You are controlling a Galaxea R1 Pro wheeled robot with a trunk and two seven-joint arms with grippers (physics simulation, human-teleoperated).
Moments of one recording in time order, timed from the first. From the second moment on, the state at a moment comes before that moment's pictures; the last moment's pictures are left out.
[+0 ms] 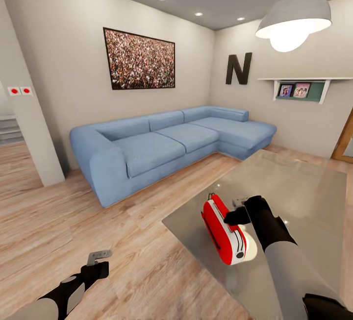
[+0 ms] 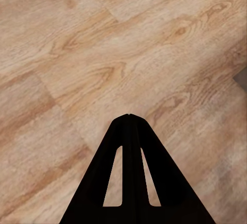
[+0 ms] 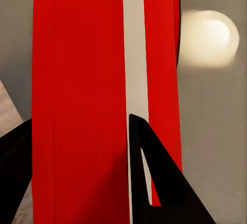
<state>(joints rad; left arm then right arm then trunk) -0.63 0.15 0.10 -0.11 0.09 -0.11 -0.22 -0.79 0.00 -0.17 -0.80 0.58 0.90 0.53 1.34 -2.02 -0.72</state>
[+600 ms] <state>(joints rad) -0.63 0.15 0.10 -0.11 0.09 -0.11 -0.22 -0.80 0.00 -0.17 -0.80 0.58 0.90 0.53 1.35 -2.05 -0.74</state>
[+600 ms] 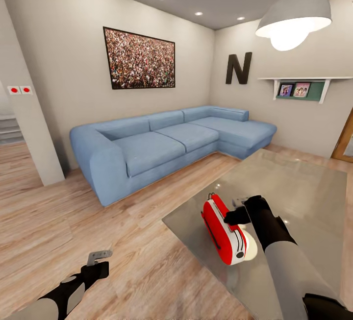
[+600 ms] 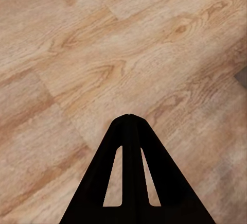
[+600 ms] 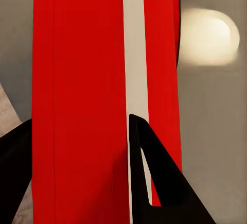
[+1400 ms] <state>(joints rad) -0.63 0.15 0.10 -0.11 0.09 -0.11 -0.22 -0.80 0.00 -0.17 -0.79 0.58 0.89 0.53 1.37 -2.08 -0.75</state>
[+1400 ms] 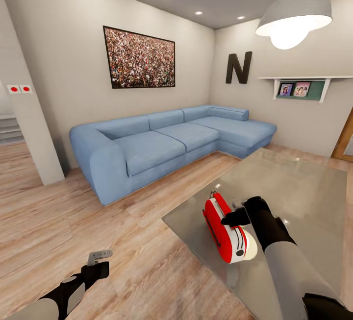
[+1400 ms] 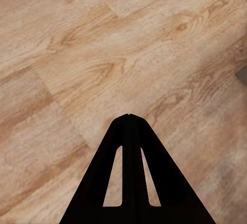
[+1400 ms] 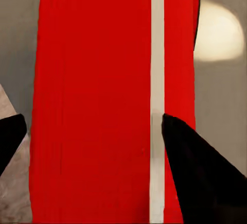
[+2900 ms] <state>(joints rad) -0.63 0.15 0.10 -0.11 0.08 -0.12 -0.21 -0.80 0.00 -0.17 -0.77 0.58 0.89 0.51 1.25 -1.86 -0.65</state>
